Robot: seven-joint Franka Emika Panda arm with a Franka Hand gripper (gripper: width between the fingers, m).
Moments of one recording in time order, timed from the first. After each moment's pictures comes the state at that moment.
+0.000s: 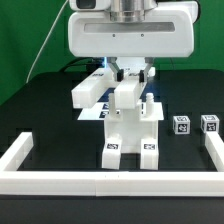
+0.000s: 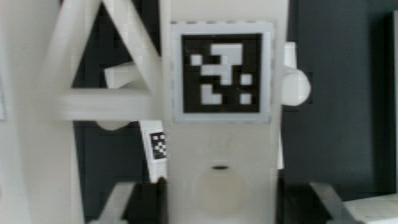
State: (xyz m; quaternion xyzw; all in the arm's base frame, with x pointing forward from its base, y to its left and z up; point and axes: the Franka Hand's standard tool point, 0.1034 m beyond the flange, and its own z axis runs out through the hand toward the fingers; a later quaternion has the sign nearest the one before) arm 0.553 -0.002 0.143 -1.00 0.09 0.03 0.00
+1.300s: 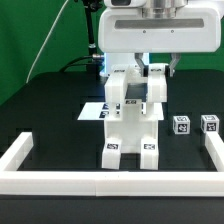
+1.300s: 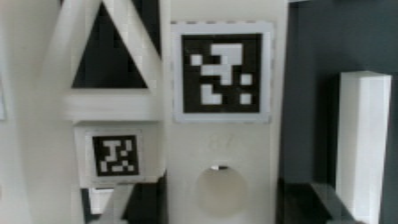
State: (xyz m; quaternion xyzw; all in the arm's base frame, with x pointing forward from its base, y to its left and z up) arm 0.529 0.041 0.142 -1.00 0.04 0.03 -0.01
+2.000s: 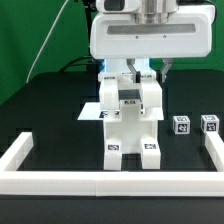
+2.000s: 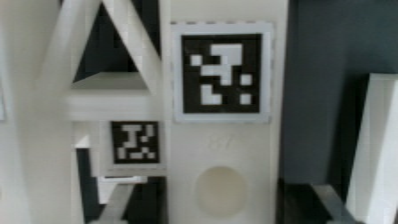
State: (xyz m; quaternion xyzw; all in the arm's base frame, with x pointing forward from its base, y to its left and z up) arm 0.532 0.029 0.130 -1.00 -0.01 0.02 -0.01
